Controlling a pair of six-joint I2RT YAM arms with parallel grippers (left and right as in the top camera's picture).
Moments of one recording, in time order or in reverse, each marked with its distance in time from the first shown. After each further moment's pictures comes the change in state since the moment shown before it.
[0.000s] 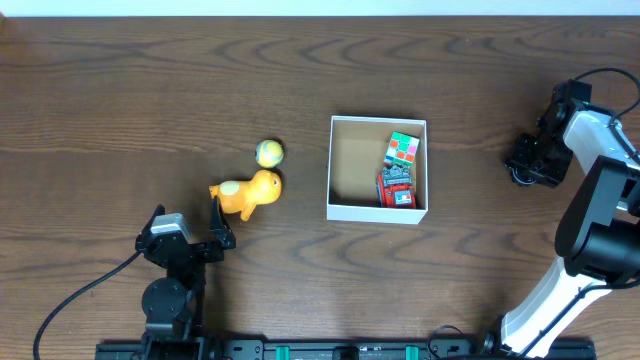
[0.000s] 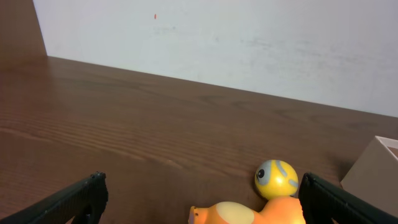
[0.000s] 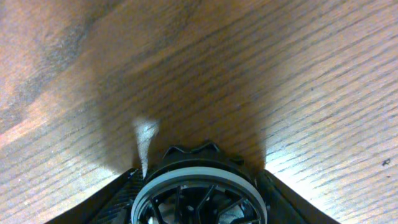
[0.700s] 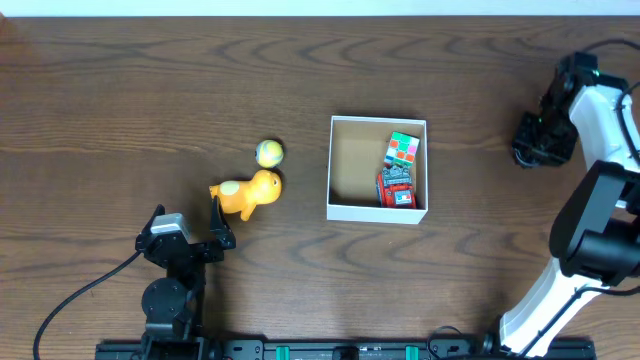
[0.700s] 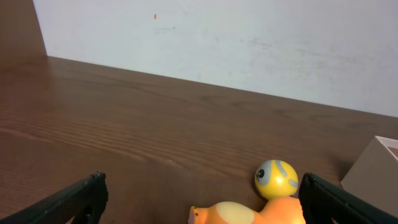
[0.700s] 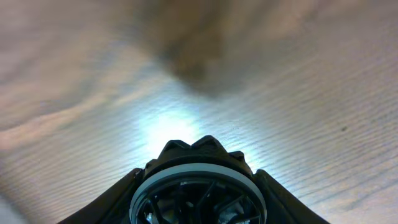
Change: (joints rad) left arm 0.000 0.000 0.000 0.000 0.000 0.000; right arm 0.074 -0.019 0.245 -0.262 -0.006 -0.001
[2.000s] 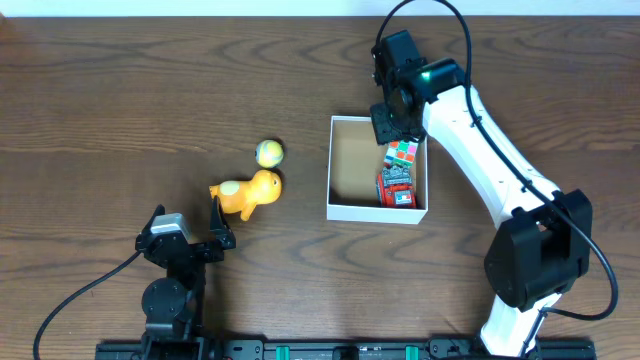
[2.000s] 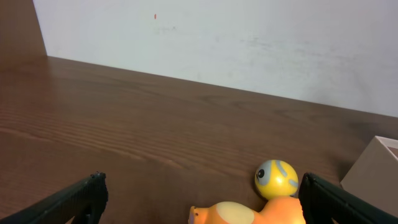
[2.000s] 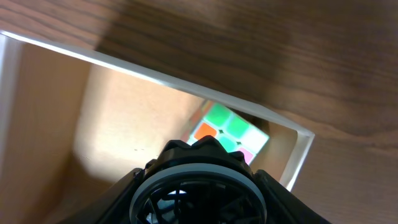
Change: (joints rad) left arm 0.000 0.000 0.000 0.000 0.000 0.000; right arm 0.654 -0.091 0.079 0.027 0.083 -0.021
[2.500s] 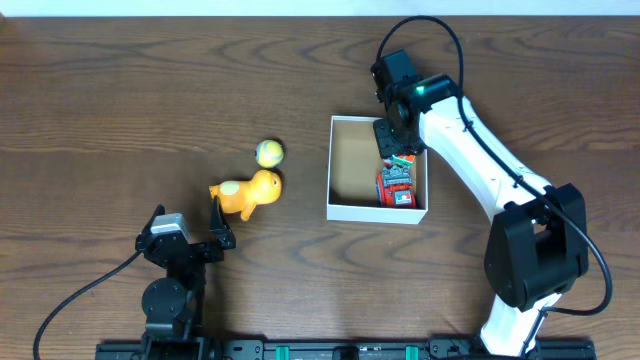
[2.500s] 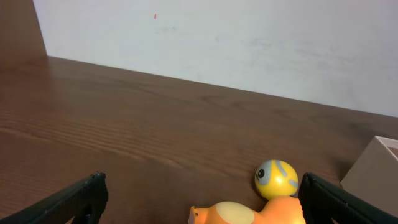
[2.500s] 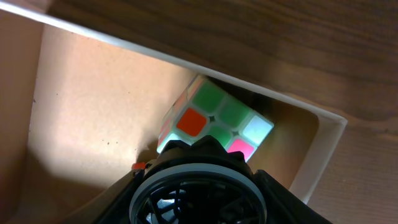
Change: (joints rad) left arm 0.000 0.000 0.000 0.000 0.000 0.000; right arm 0.000 0.000 -0.123 0.070 0.032 0.000
